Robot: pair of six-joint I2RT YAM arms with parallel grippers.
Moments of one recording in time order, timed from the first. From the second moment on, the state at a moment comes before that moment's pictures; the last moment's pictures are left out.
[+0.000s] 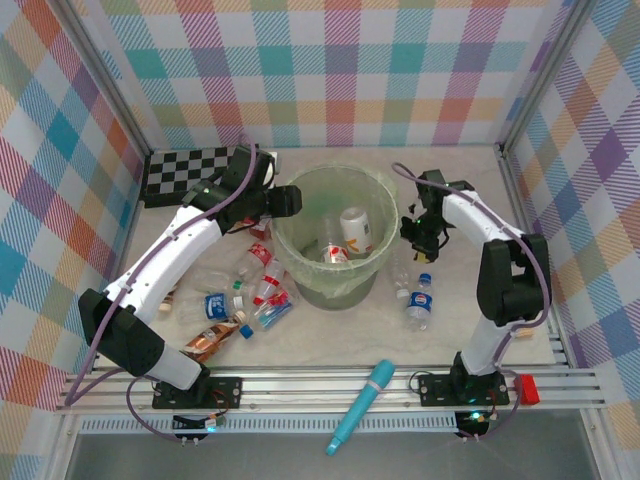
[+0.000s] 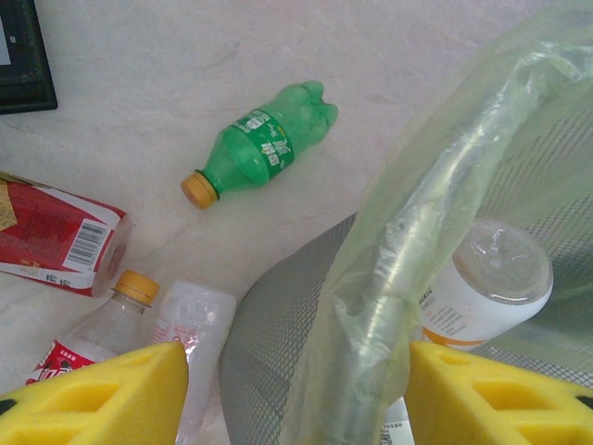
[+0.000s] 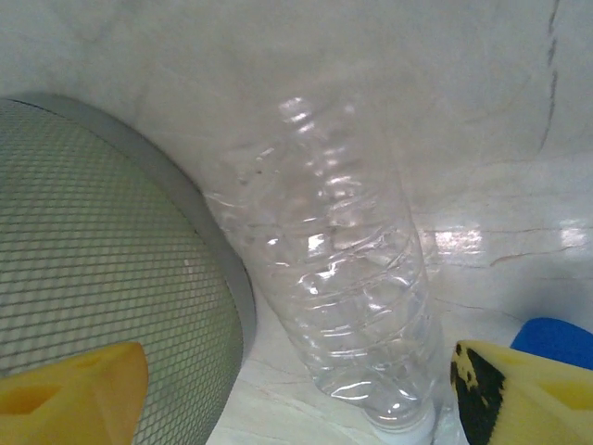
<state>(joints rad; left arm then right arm) -0.51 1.50 1.51 -0.81 0.02 -0.45 0.20 1.77 1.32 -1.02 -0.35 0.44</state>
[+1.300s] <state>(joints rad) -0.51 1.50 1.51 -0.80 0.04 -0.44 0.15 1.48 1.66 -1.13 -0.15 0.42</state>
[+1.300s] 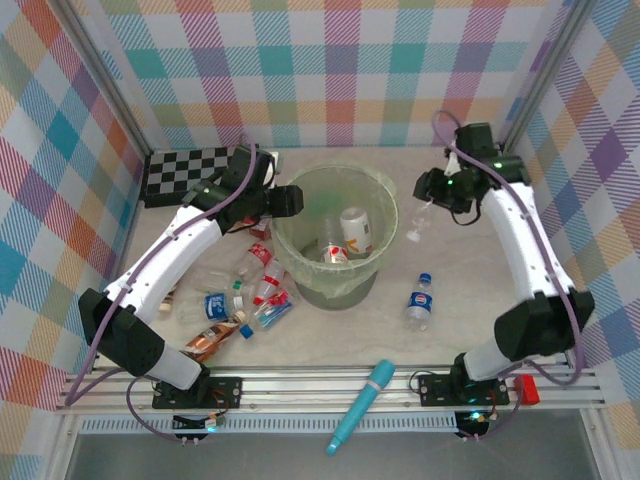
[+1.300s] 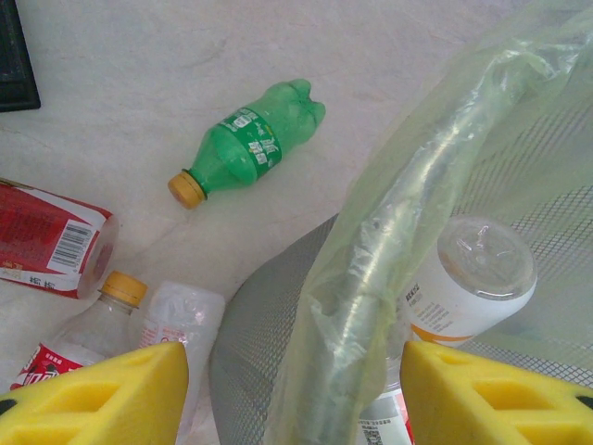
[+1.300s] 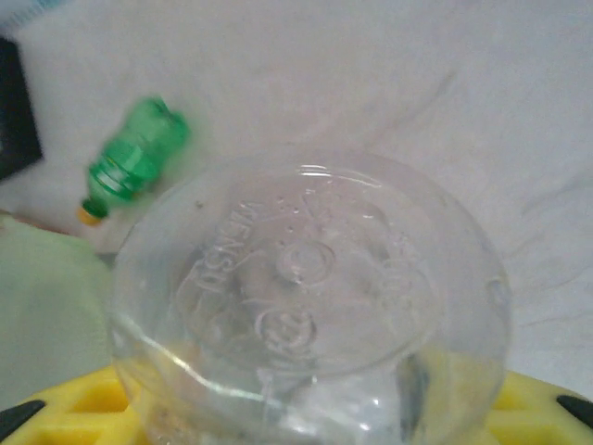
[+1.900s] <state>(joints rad) -0.51 1.50 1.51 -0.79 0.06 -0.45 0.50 1.47 1.92 -1.04 -0.23 0.34</state>
